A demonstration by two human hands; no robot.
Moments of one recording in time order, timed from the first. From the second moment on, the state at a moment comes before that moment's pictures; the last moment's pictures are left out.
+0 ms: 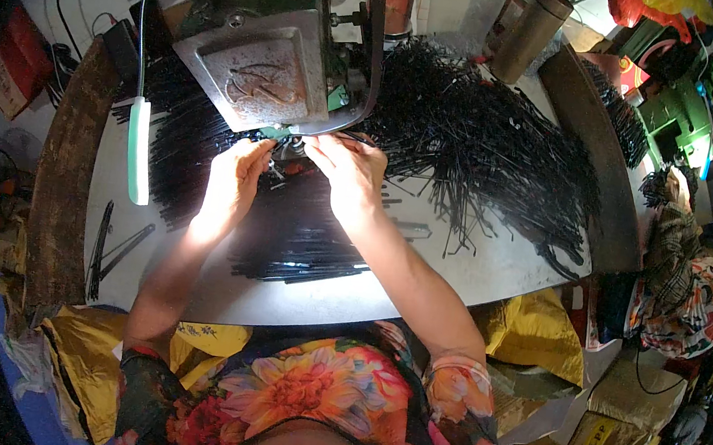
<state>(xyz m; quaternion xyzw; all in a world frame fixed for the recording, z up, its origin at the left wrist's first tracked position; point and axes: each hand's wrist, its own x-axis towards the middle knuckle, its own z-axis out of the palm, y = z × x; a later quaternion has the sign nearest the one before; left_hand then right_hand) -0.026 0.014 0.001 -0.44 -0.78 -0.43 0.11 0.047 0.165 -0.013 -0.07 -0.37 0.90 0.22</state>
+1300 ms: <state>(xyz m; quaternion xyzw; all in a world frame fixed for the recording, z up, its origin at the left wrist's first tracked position) 0.008 -0.019 0.040 -0.12 -0.63 -0.60 -0.48 0.070 0.159 0.018 -0.18 -0.61 0.77 -0.01</state>
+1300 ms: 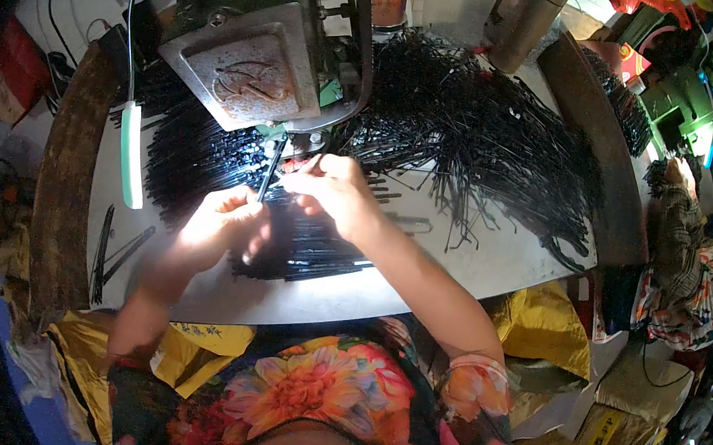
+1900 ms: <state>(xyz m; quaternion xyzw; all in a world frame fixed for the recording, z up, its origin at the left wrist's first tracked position) 0.004 -0.002 0.044 -0.25 -0.81 -0.42 -0.32 0.057 0.173 0.014 -0.11 -0.50 0.86 -0.06</state>
